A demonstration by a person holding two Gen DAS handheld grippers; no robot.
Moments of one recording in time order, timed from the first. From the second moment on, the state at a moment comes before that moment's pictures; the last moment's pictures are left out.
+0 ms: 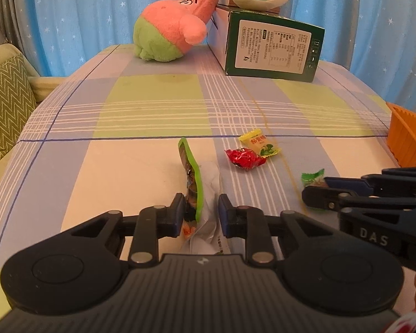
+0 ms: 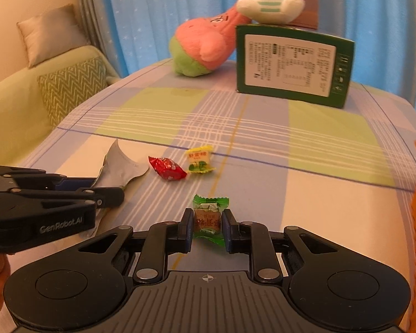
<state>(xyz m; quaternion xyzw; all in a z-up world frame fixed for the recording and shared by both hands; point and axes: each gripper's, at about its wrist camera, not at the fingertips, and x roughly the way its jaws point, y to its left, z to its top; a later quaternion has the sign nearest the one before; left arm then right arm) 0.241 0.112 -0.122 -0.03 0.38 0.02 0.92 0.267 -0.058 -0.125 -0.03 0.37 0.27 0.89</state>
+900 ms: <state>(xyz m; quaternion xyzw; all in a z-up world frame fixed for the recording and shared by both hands) 0.140 0.048 -0.017 -0.11 0.35 -0.01 0.93 0.153 -0.155 -0.027 0.04 0.34 0.18 0.92</state>
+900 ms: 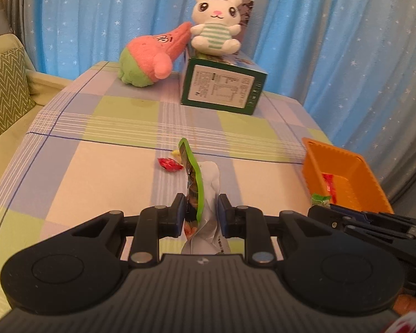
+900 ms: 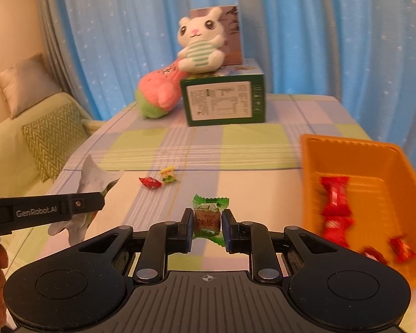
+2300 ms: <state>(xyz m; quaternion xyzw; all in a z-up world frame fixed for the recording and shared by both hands) 0.113 -0.095 0.017 -0.07 0.35 -0.13 0.92 0.090 -0.301 -0.003 0.10 0.33 0.06 0.94</state>
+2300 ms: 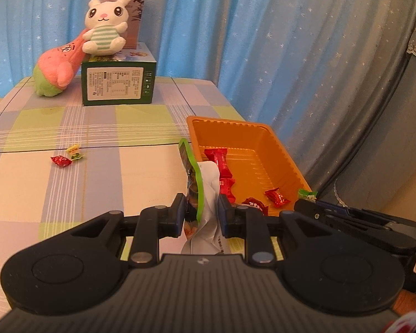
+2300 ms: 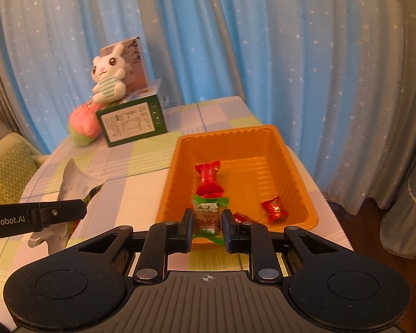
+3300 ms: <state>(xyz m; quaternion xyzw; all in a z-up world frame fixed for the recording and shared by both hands) 0.187 -0.163 -0.007 -0.04 0.38 -0.18 0.91 0.147 -0.351 -0.024 0.12 0.34 0.03 0.93</state>
